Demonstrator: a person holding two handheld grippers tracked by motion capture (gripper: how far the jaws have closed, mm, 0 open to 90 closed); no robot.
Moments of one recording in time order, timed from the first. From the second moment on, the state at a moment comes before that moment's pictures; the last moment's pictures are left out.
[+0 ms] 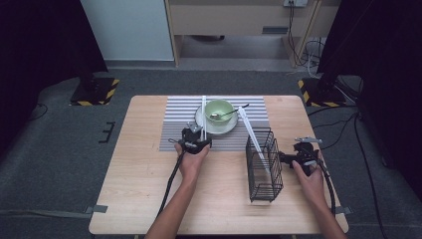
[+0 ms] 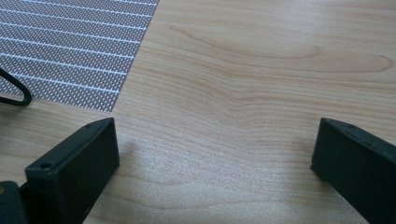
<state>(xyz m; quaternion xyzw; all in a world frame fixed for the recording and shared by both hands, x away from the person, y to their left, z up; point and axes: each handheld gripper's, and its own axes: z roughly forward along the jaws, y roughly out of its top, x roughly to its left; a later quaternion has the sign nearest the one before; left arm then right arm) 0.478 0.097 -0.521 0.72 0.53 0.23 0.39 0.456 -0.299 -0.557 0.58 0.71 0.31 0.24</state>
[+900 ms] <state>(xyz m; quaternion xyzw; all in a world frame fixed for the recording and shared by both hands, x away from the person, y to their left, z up) 0.484 0.097 -0.526 0.72 0.51 0.22 0.41 0.456 -0.299 -0.557 0.58 0.71 0.31 0.24</state>
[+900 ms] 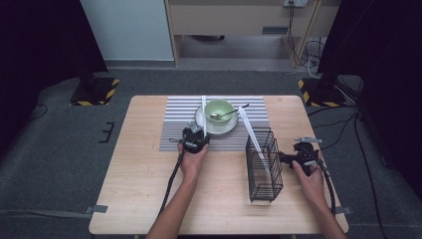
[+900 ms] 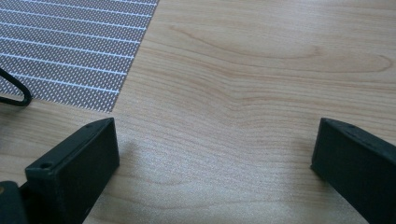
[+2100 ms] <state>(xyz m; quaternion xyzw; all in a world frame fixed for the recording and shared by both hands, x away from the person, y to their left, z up) 0.452 0.091 -0.497 0.81 0.39 0.22 0.37 0.456 -0.298 -0.557 0.59 0.71 0.31 0.24</state>
